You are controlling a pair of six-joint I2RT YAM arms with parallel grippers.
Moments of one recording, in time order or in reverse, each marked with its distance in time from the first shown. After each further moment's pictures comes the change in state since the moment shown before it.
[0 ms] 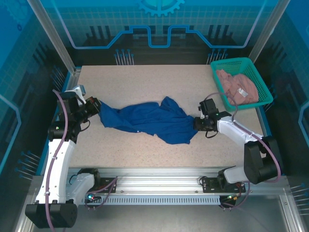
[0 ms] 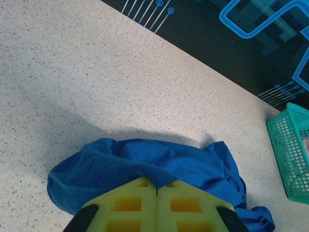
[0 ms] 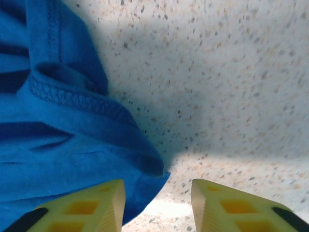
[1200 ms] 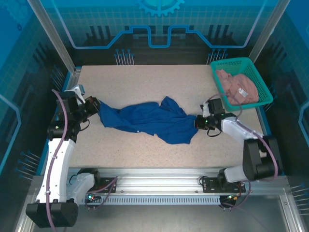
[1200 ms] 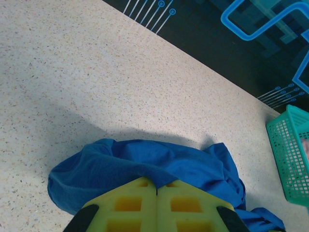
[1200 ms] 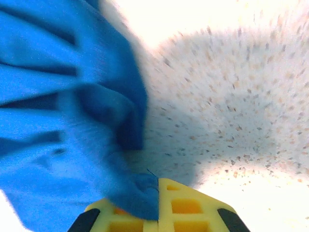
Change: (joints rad) left arm 0.022 0.015 0.023 -0.009 0.008 -0.010; right arm -0.121 -0.024 -0.021 0.123 -0.285 -0.020
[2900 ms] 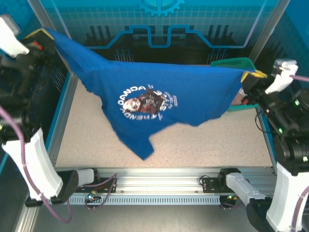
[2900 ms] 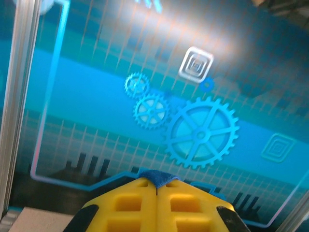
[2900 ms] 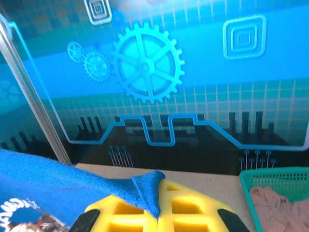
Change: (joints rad) left arm 0.062 0.331 1.295 -0.224 -0.075 0.134; right arm -0.121 -0.475 1.047 -0.469 0.045 -0.116
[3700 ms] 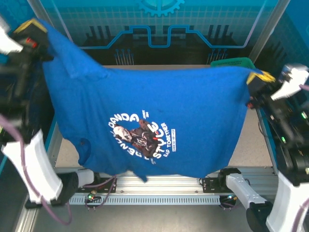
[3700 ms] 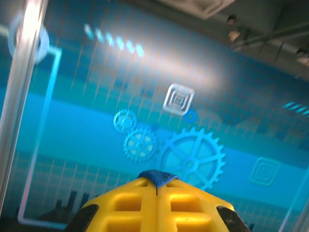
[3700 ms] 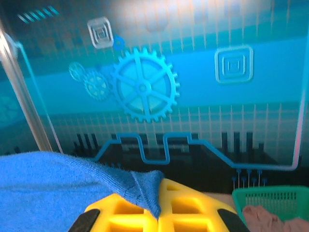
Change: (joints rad) left arm -0.003 0.060 -0.048 0.171 -0.005 0.011; right arm 0.000 0.000 -0.048 0.087 0.040 -0.008
